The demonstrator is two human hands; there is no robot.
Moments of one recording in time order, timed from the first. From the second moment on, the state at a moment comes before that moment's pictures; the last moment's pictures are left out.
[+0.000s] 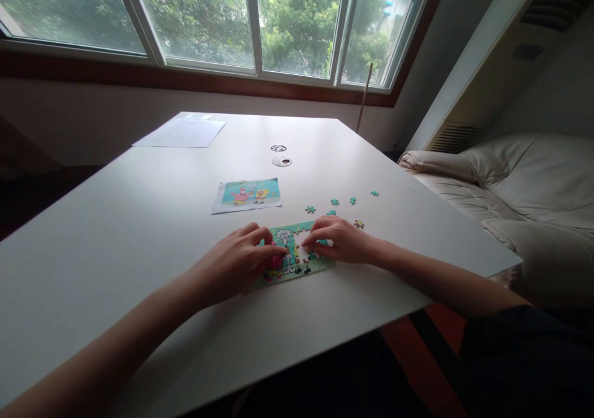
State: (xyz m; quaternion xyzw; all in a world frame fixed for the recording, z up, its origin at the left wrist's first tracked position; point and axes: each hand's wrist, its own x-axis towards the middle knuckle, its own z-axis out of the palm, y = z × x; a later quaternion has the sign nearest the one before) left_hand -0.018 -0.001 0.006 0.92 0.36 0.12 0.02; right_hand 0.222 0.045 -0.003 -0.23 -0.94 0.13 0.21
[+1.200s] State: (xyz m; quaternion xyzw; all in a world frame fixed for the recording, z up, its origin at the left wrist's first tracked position) left_hand -0.026 0.008 -0.002 0.93 0.35 0.13 0.00; right_hand 0.297 0.098 0.018 -0.29 -0.93 0.21 0.06
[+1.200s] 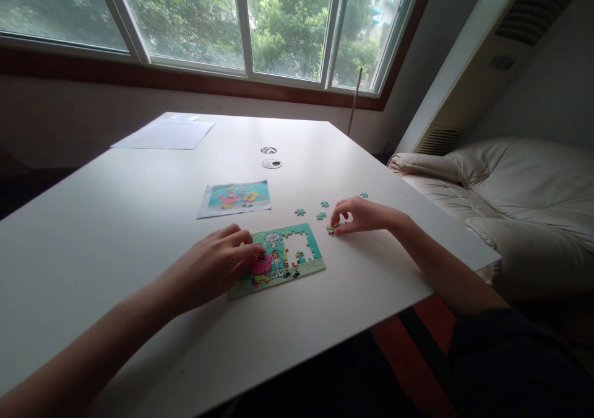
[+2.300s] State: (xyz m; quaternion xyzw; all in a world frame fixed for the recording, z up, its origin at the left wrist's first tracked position) left_hand -0.018 0.005 0.005 0.93 0.35 0.12 -0.01; right_hand 0.226 0.073 0.008 -0.19 -0.94 0.22 0.15
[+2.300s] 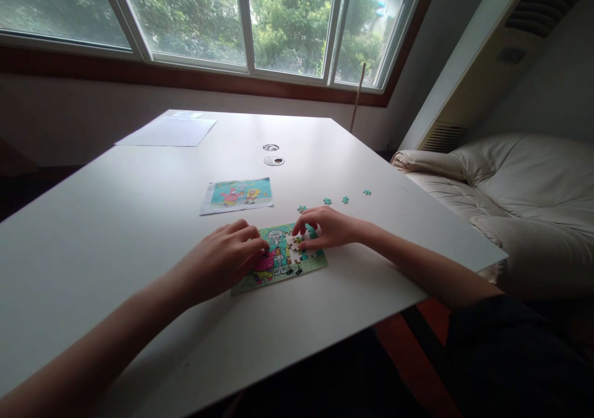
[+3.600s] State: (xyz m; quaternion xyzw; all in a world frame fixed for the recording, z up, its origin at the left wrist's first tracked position) left_hand 0.009 0.032 0.003 0.91 0.37 0.17 0.09; right_hand 0.230 0.075 0.009 -0.22 -0.95 0.20 0.14
